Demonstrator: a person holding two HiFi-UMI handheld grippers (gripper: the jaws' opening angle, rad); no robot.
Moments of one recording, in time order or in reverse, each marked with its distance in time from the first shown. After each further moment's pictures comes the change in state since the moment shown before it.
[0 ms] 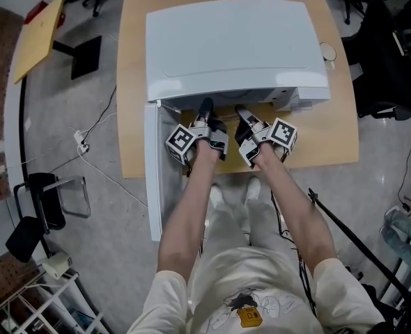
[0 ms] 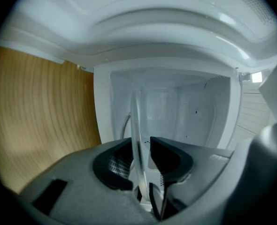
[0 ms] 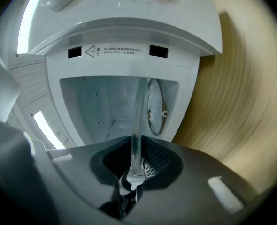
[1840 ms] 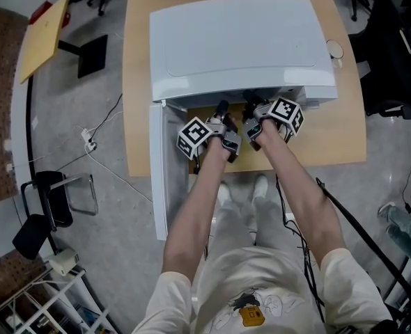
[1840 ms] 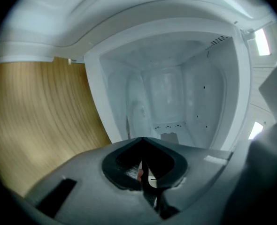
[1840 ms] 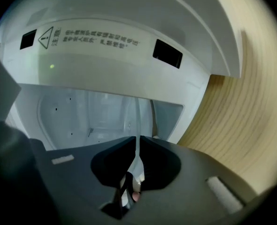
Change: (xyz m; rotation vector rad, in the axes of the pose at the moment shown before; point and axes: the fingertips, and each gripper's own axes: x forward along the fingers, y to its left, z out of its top) left arm 0.008 0.015 -0.027 0.143 0.138 0.151; right arm 0.030 -0.029 0.040 -0.019 -0.055 -0.262
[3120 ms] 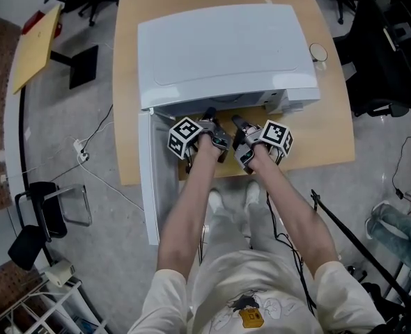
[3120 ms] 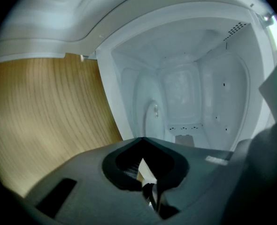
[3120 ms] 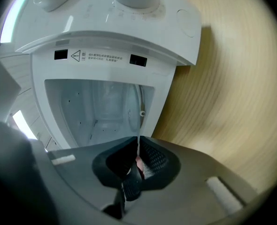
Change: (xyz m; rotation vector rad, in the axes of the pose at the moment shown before) left arm 0.011 0.022 0.000 -0.056 -0.008 0.183; right arm -0.045 -0.015 -0.037 0.046 0.069 0.024
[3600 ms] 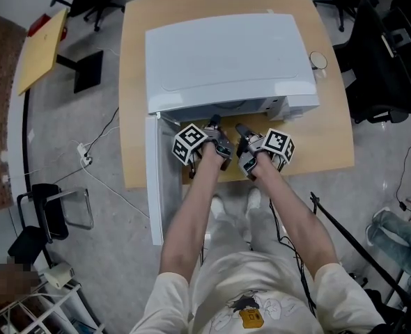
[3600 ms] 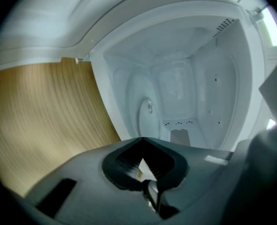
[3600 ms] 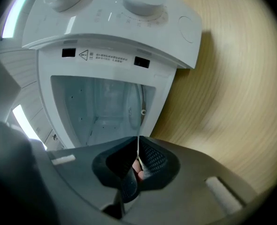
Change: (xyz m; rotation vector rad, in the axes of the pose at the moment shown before) left arm -0.006 -0.010 -0.009 0.055 0.033 -0.026; right arm -0.009 0.000 -0.003 -0.042 0.011 -0.011
